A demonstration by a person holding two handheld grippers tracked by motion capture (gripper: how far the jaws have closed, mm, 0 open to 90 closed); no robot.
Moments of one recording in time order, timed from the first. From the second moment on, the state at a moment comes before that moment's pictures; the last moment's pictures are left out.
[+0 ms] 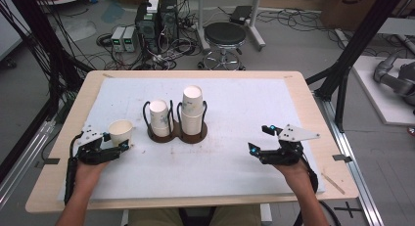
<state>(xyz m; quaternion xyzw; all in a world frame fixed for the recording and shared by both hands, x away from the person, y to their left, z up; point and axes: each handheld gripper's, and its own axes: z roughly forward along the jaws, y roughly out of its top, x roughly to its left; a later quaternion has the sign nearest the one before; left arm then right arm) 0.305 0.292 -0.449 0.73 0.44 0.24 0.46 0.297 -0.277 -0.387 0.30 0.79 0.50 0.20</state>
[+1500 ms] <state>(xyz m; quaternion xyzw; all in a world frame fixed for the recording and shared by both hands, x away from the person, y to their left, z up) 0.266 0.253 -0.396 0.67 0.33 0.23 0.62 0.281 -0.303 -0.398 0.37 0.77 0.47 0.22</state>
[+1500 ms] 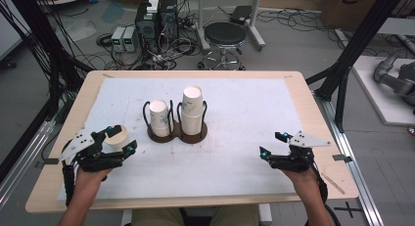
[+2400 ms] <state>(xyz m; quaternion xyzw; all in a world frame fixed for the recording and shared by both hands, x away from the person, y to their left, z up) 0.264 0.244 -0.400 0.69 0.32 0.24 0.61 0.276 -0.304 -0.396 0.38 0.76 0.48 0.23</state>
